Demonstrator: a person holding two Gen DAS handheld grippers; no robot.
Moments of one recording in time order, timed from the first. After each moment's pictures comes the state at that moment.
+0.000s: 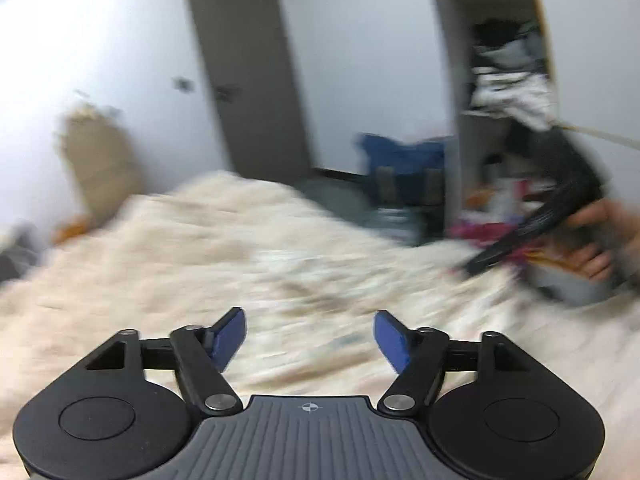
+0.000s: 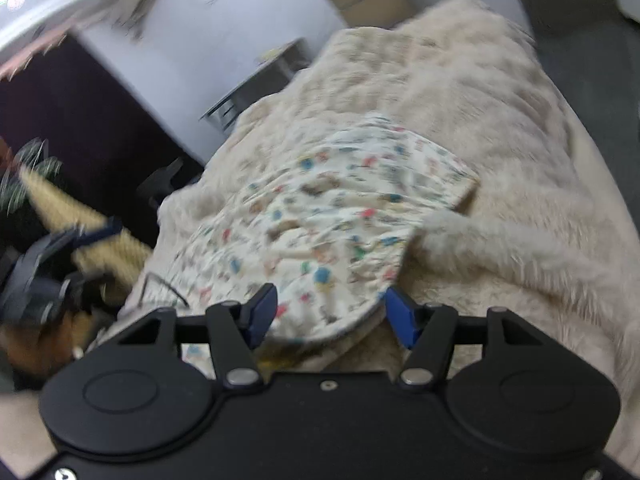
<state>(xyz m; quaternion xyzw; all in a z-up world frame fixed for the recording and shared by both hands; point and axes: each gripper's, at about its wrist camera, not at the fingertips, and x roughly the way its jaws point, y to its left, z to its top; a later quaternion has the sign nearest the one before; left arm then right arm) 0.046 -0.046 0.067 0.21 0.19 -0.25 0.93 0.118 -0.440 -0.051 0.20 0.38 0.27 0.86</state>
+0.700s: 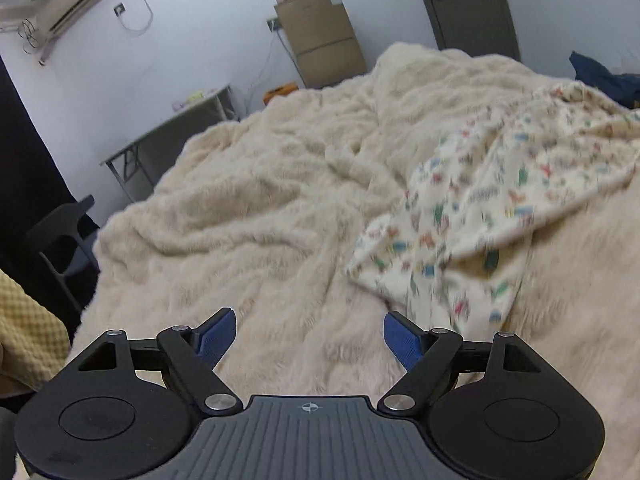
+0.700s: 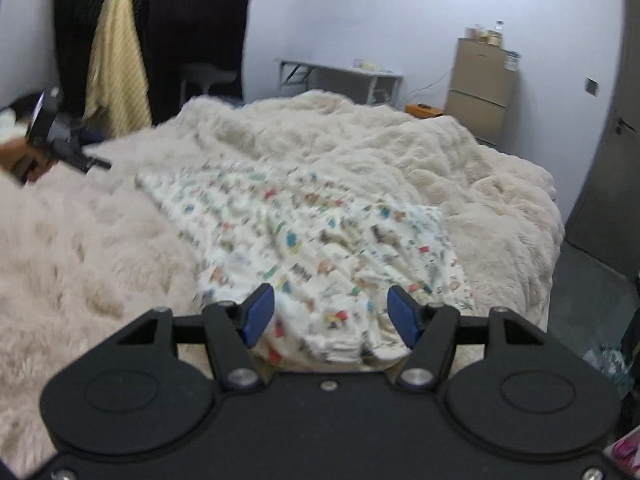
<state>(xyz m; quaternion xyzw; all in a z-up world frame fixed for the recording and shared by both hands) -0.002 0.210 -0.020 0.18 0.32 0.02 0.93 0.032 -0.346 0.000 -0.17 0.27 0.31 0.90</state>
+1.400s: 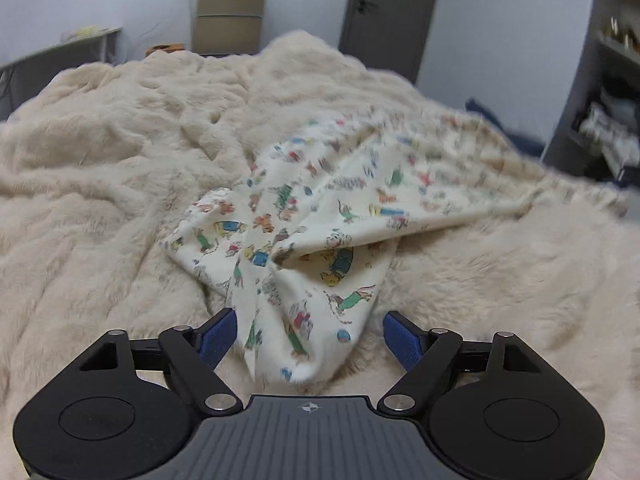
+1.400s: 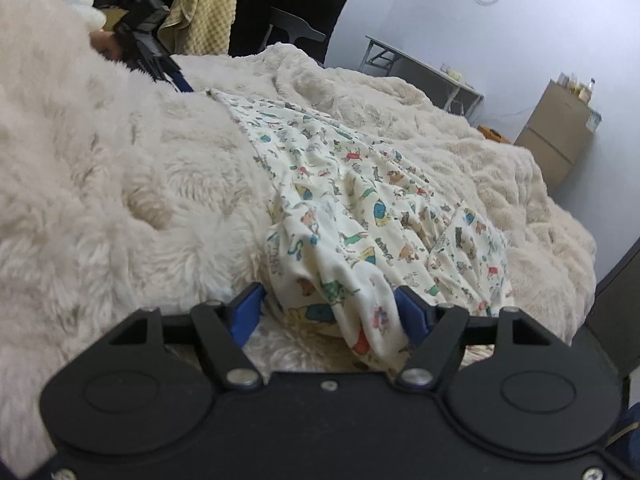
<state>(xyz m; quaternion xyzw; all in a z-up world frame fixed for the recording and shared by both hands) 0.019 0.205 -0.057 0.02 0.37 -0.18 0.91 0.008 -0.302 -0.047 -0.30 0.23 0.37 0.85</state>
